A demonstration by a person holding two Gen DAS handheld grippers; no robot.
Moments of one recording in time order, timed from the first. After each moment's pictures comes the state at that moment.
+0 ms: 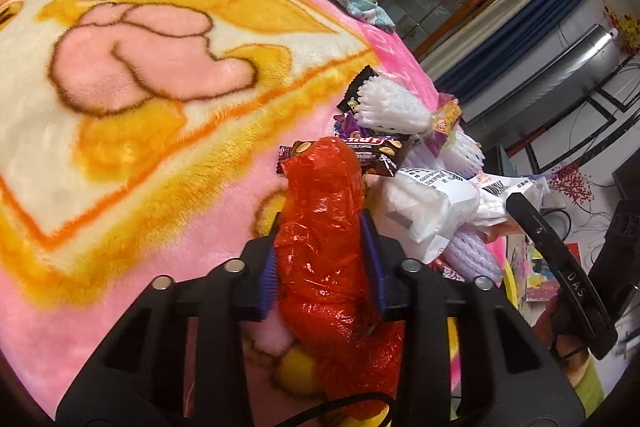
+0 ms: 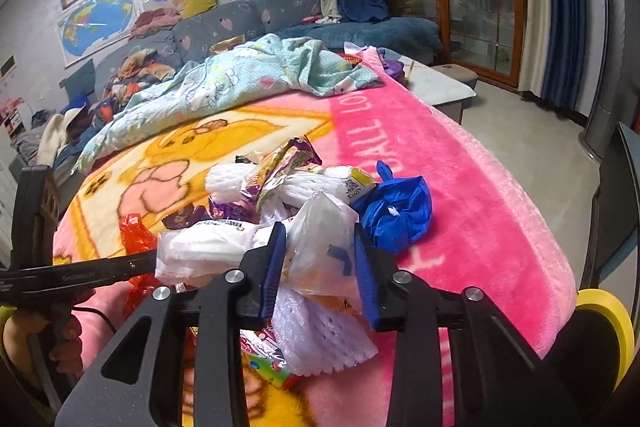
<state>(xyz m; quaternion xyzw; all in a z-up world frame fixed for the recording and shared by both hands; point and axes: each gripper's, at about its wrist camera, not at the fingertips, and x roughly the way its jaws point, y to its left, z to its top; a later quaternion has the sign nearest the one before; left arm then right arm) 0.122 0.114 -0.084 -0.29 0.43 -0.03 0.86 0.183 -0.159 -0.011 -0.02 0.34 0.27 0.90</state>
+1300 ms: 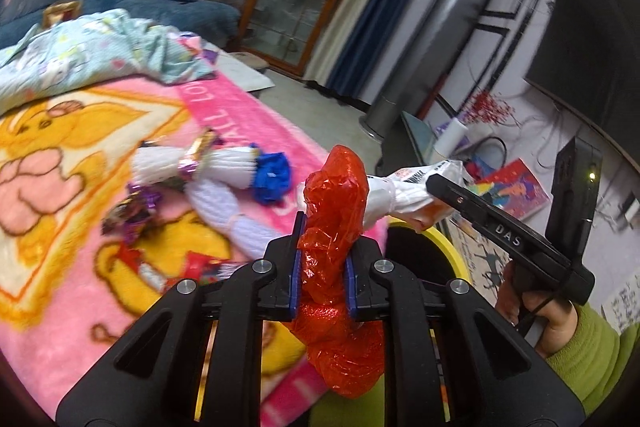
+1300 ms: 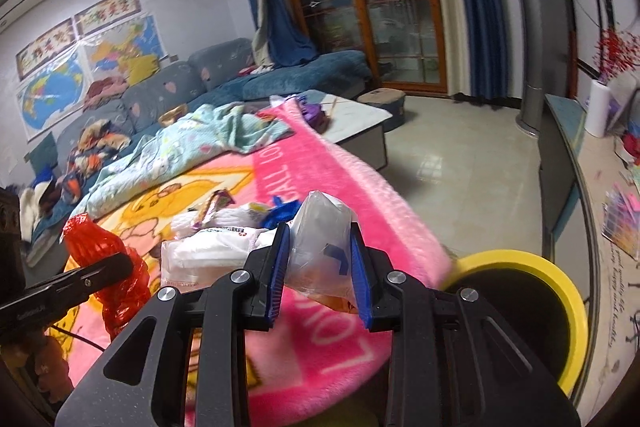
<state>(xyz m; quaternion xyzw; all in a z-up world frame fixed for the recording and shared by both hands) 0.091 -0.023 0.016 -0.14 0.33 -0.21 0.91 0.122 -0.286 0.045 0.07 0.30 0.15 0.94</state>
